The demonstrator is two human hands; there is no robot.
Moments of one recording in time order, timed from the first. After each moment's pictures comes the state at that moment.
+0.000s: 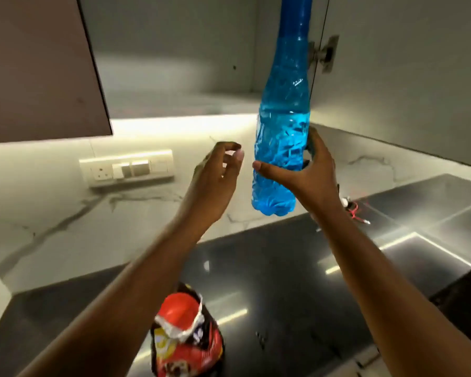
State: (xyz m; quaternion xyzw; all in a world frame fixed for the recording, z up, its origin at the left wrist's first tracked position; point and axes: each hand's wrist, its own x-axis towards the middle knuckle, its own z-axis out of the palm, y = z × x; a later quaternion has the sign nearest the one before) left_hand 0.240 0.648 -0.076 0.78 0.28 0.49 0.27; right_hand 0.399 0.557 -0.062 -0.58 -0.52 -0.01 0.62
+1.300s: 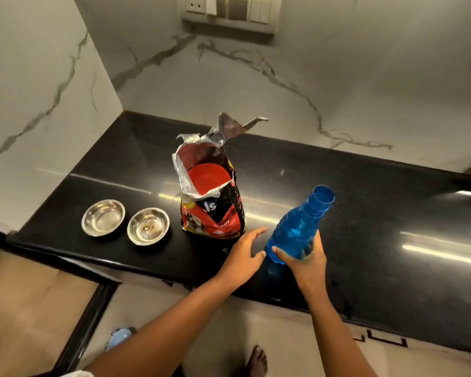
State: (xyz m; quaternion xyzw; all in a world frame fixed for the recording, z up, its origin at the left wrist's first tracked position) left_hand 0.268 0.516 -0.433 0.57 0.59 0.29 0.50; right_hand 0.446 0.514 -0.440 -0.64 -0.49 0.40 0.43
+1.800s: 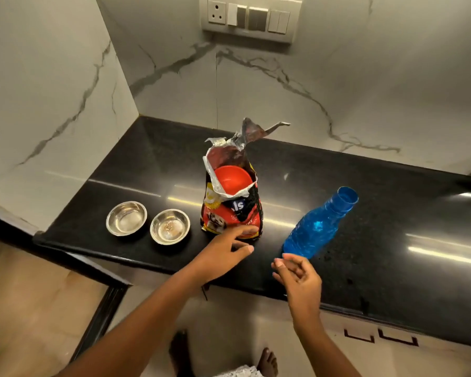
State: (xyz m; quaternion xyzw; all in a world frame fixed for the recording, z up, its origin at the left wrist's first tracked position) left_hand 0.165 0.500 -0.374 0.60 0.53 0.27 0.53; right_hand 0.362 0.448 -0.415 -0.63 -0.33 0.48 0.51
